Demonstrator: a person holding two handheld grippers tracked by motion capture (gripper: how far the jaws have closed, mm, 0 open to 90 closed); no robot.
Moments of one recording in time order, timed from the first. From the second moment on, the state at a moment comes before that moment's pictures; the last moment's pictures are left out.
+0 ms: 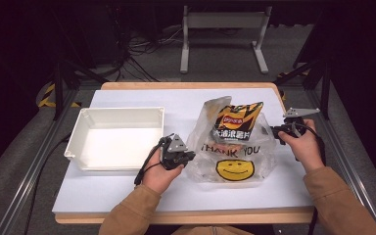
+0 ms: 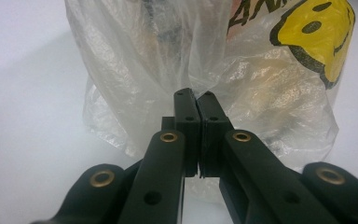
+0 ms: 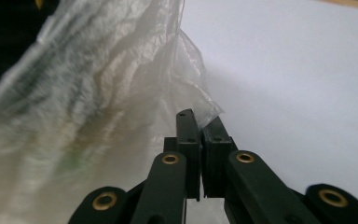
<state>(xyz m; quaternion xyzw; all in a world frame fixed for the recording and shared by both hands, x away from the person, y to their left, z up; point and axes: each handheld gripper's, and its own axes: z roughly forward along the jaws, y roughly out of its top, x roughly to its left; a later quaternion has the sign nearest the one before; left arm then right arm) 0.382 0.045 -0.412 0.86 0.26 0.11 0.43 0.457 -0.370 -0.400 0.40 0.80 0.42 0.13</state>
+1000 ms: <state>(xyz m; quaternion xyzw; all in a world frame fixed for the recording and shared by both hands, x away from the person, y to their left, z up) 0.383 0.054 -0.363 0.81 0.30 0.14 0.49 0.434 -0.405 -0.369 0.42 0.74 0.49 0.21</state>
